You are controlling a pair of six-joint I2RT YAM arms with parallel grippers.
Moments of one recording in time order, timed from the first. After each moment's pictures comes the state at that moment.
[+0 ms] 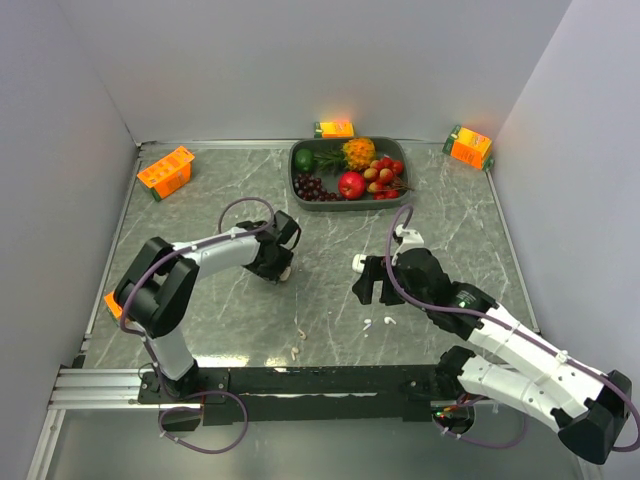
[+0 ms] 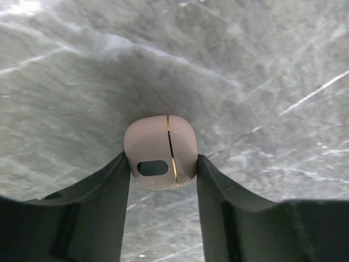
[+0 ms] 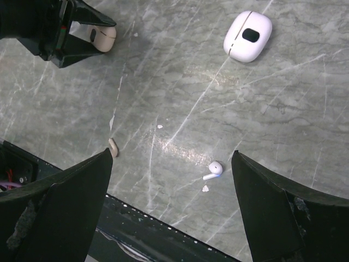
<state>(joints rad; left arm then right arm) -0.64 1.74 1.08 -0.62 -0.25 -1.70 0.77 0.80 0.68 -0.54 0.13 0.62</state>
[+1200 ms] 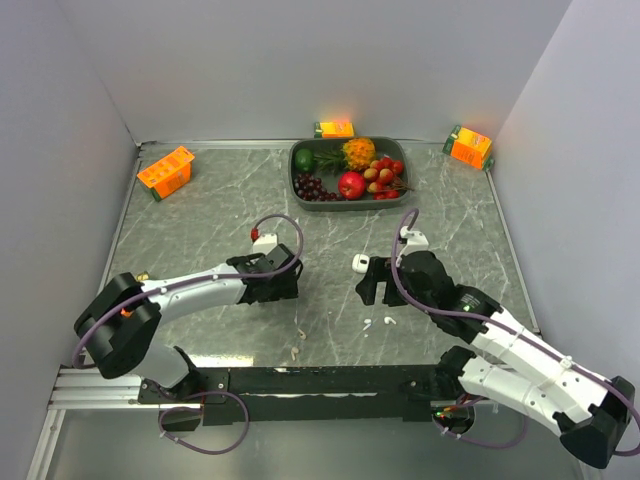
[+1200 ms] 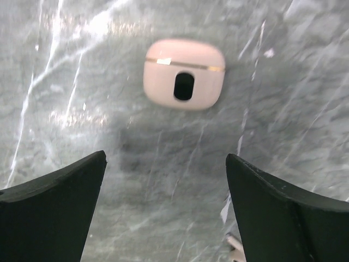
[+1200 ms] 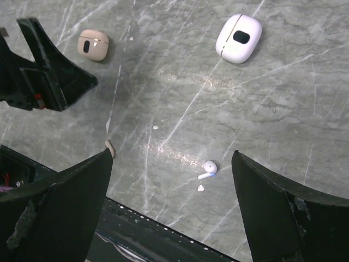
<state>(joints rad) -0.85 1.46 0.82 -0.51 -0.42 -0.89 0.77 0.75 0.66 -0.55 0.16 0.62</state>
